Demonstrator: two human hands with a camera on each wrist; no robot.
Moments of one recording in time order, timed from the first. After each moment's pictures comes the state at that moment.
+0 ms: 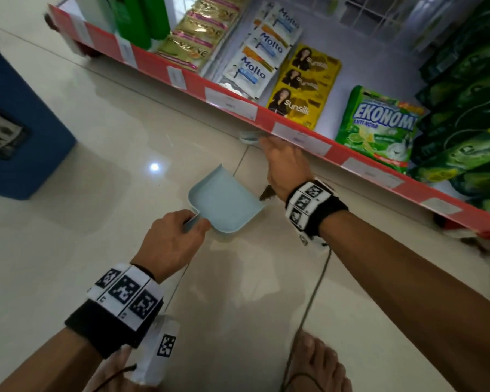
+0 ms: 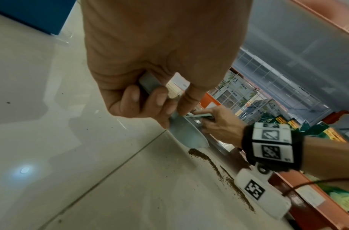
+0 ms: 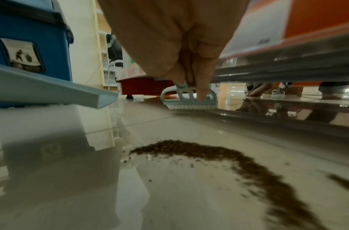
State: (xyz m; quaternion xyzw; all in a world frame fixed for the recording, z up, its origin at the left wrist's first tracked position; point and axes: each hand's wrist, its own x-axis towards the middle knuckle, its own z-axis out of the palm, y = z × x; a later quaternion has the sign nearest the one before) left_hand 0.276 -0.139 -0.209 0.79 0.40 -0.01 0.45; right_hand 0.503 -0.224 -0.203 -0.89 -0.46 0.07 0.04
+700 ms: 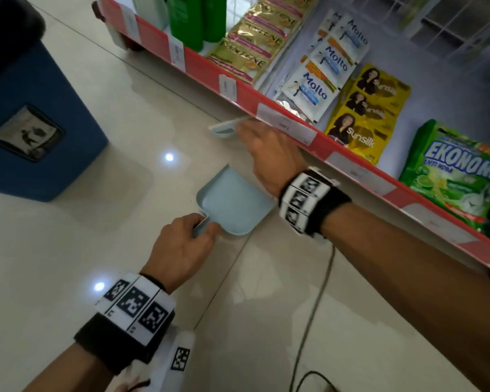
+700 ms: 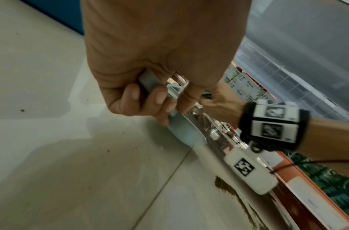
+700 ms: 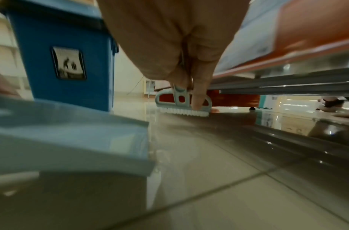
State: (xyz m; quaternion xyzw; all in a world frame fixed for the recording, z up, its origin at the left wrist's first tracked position) left_hand 0.276 -0.089 -0.227 0.76 0.45 0.02 0.48; right_hand 0.485 -0.107 -0.198 -0.80 -0.59 0.05 0.05
